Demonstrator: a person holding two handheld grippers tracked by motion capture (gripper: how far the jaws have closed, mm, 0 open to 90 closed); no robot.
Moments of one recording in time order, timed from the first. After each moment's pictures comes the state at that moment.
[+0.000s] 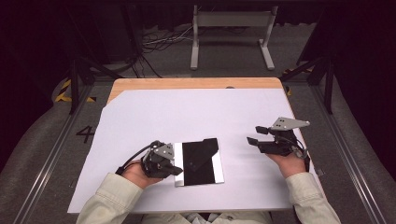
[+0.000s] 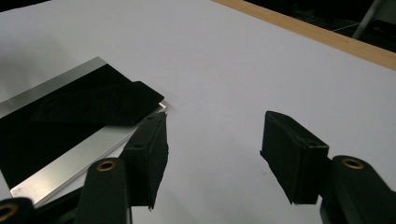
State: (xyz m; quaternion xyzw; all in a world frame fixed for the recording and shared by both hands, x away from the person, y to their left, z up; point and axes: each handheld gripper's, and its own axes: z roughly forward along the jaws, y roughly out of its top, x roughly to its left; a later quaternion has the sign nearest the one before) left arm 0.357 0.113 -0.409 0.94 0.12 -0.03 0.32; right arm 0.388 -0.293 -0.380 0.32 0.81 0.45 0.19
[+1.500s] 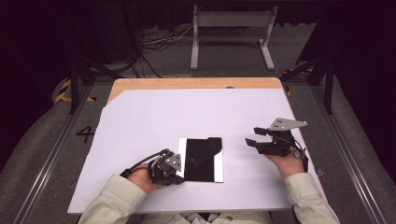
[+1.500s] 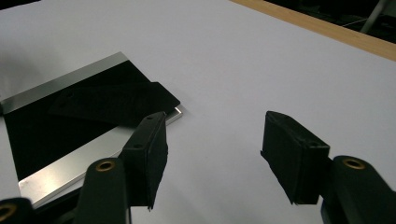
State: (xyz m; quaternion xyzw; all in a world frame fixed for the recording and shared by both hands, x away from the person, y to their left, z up) left arm 0.358 0.096 -0.431 0.96 0.08 -0.03 0.26; right arm 0.390 -0.289 -0.385 0.32 0.81 0.45 0.18
